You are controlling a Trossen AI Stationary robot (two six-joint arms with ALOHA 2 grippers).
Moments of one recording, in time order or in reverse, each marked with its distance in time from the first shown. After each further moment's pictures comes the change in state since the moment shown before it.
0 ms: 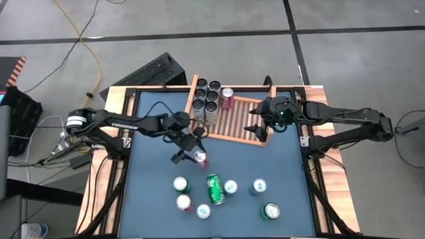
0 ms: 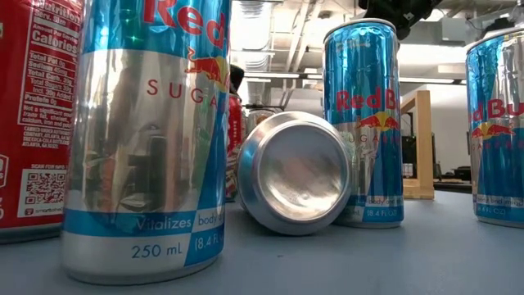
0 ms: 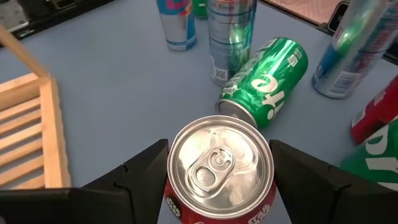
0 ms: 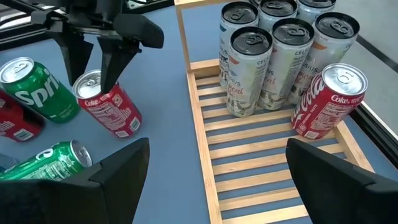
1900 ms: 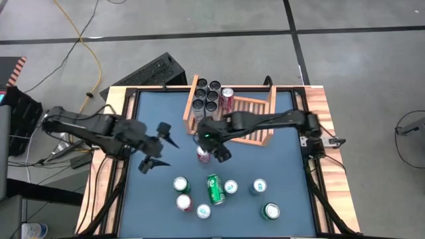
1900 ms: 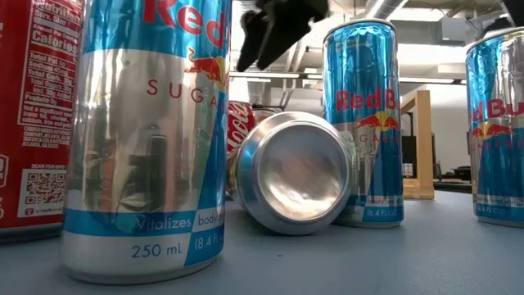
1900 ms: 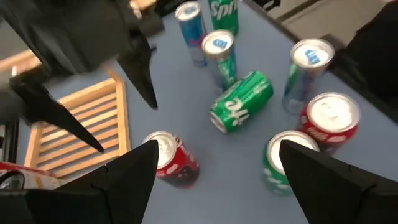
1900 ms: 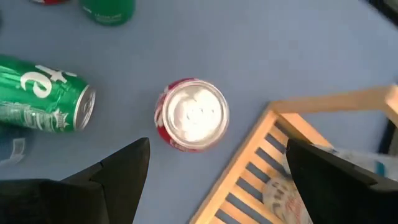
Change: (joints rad) left arm -0.402 -0.495 0.275 -0.702 -0.597 -0.223; right arm 0.204 0.959 0.992 -0.476 -0.033 -0.670
